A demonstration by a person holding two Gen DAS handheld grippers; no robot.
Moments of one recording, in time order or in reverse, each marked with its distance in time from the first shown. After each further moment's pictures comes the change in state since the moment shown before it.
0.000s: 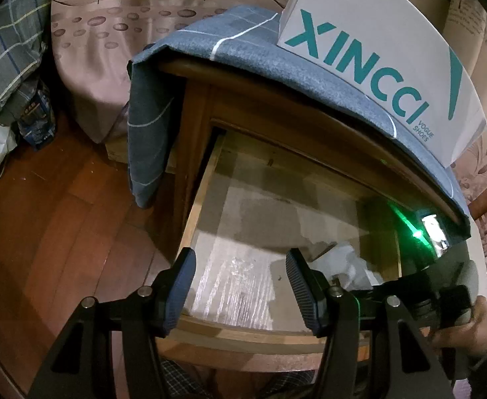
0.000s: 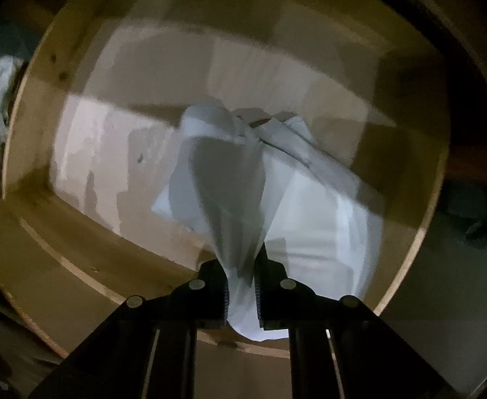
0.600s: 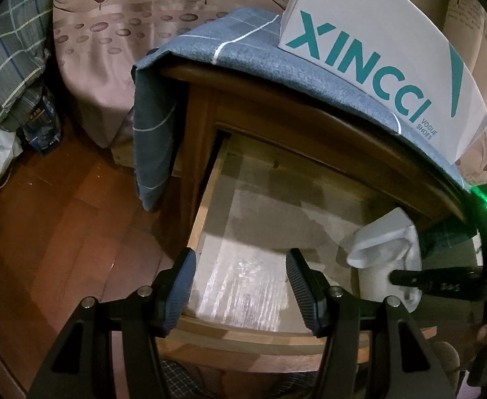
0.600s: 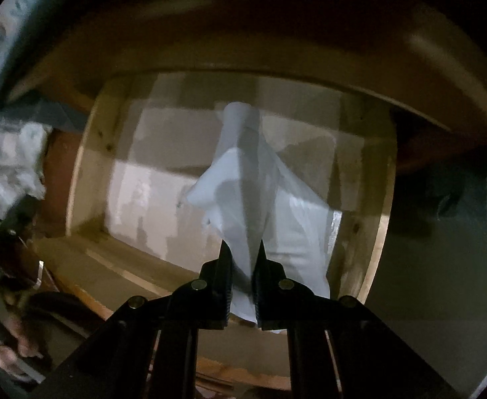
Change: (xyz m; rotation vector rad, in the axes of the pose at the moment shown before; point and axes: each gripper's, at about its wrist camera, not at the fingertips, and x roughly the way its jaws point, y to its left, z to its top) left arm 0.000 0.000 -0.001 0.016 -0.013 0.034; right arm -0.041 -0.017 -0.023 0.152 -0.227 0.173
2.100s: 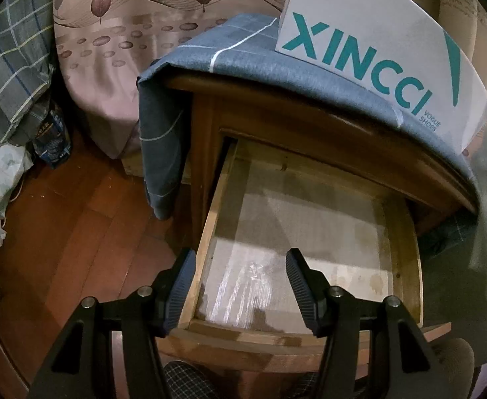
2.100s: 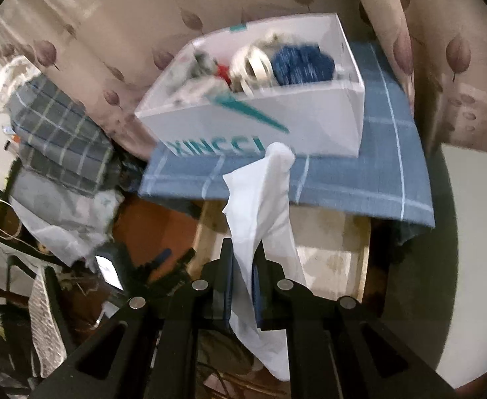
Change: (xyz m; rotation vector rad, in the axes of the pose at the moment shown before) left arm -0.007 -0.005 -0.003 0.050 -0.022 0.058; right arm -0.234 0.040 -0.025 0.028 -0.367 0.194
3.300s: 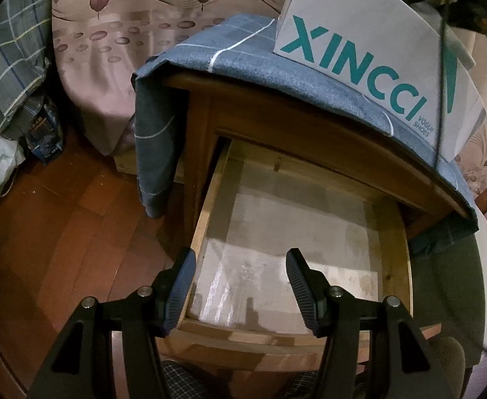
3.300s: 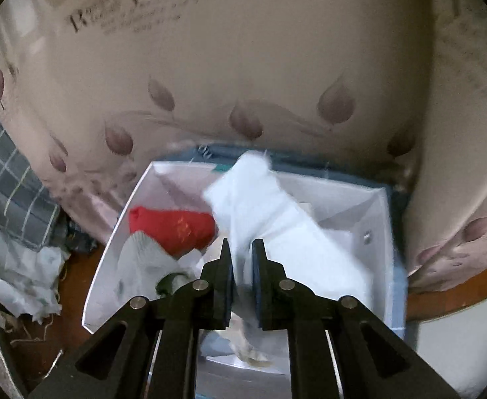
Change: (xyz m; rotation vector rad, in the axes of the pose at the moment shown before) left arm 0.000 0.006 0.003 -0.023 0.003 -0.052; right arm 0.106 0.039 0.225 -0.105 -0.111 -0.232
